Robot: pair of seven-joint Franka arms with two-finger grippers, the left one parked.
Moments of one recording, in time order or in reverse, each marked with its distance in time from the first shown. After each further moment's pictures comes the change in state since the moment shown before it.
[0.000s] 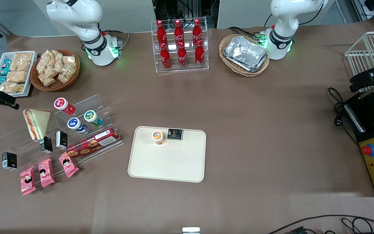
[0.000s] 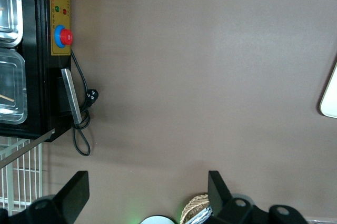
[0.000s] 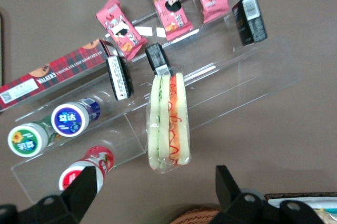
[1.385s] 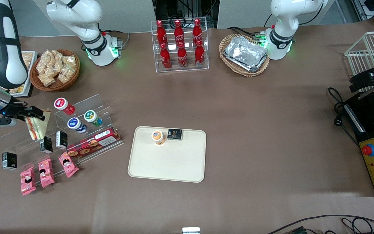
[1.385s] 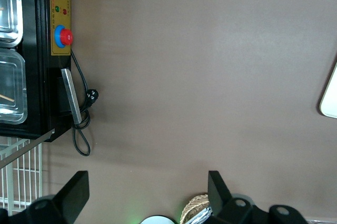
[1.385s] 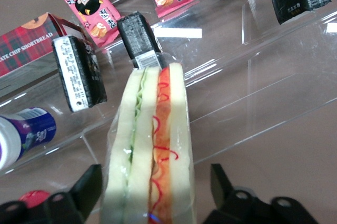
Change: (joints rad) arm -0.001 0.093 -0.037 -0.286 0.068 0.405 -0.080
